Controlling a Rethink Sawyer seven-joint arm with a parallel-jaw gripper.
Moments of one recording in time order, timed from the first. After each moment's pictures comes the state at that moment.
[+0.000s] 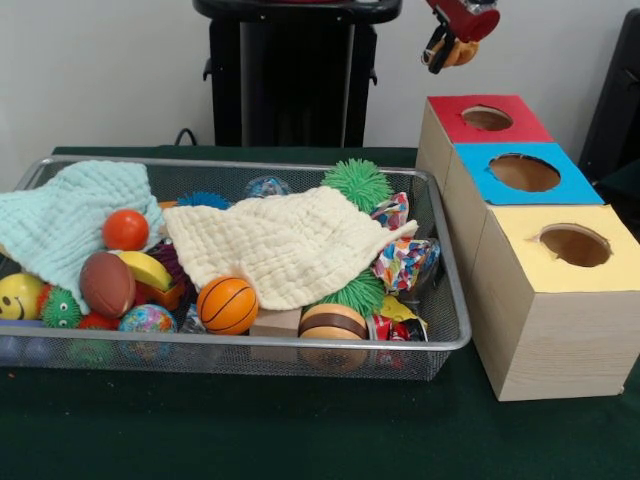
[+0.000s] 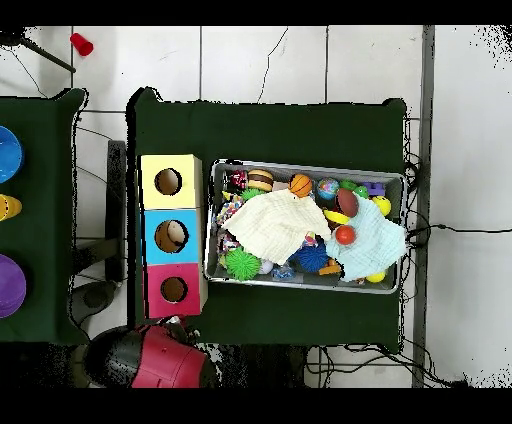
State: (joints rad) arm 0.63 -0.64 -0.59 2.06 0.45 0.60 2.57
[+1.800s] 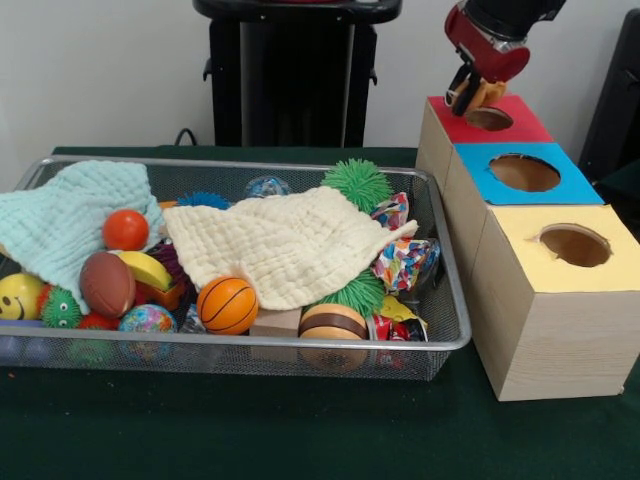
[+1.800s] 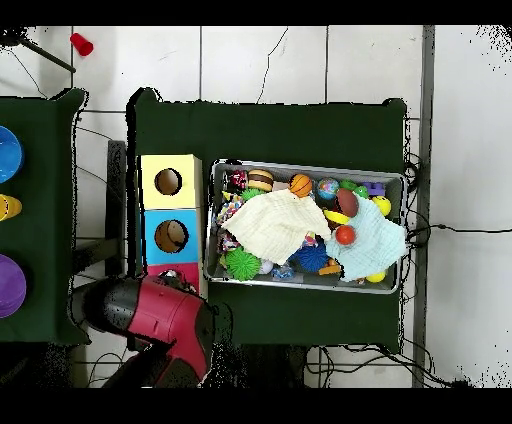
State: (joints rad) arm 0.58 -0.51 -0.60 1.83 0.51 0.68 2.59
